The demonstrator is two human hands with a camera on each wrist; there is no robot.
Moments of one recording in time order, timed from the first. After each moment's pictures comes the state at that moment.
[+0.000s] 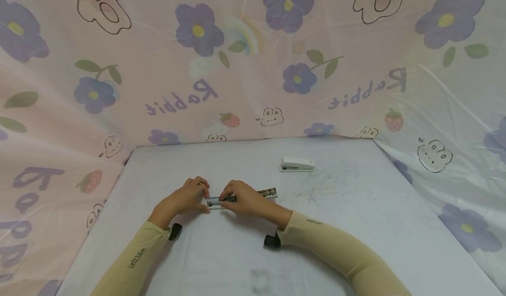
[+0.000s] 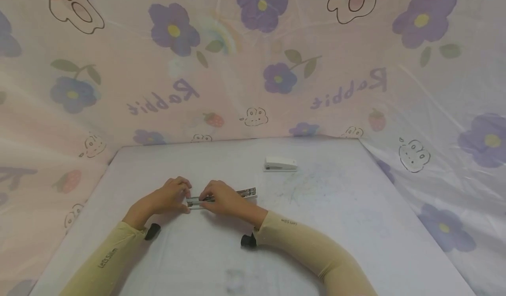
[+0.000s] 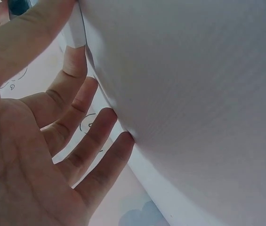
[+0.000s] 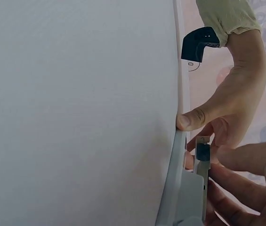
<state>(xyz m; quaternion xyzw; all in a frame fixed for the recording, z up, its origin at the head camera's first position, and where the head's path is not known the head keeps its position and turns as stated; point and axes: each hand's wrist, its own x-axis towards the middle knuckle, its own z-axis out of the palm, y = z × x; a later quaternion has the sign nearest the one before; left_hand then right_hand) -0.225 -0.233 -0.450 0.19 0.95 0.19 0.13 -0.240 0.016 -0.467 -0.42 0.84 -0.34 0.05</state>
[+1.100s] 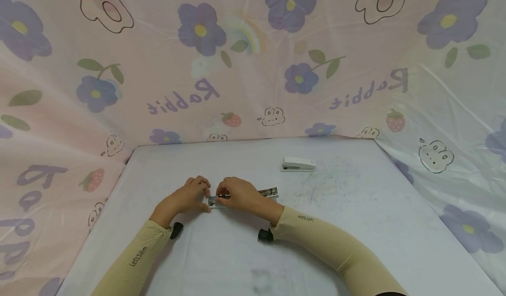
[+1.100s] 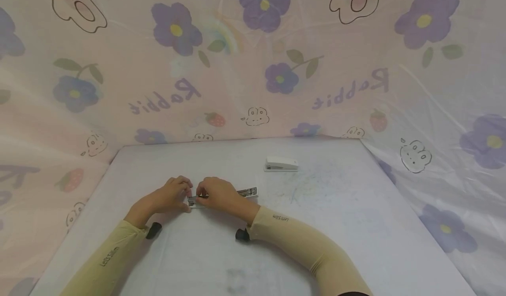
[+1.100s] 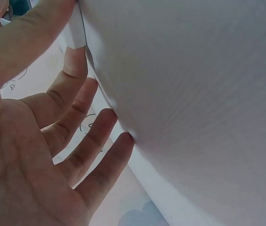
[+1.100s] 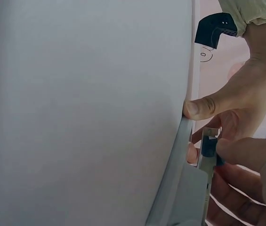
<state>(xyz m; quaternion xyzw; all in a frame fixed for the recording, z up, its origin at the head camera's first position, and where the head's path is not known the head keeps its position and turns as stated) -0.220 -0.230 -0.442 0.19 0.95 0.20 0.12 -0.246 -0.008 -0.460 -0.39 0.89 -0.22 0.01</state>
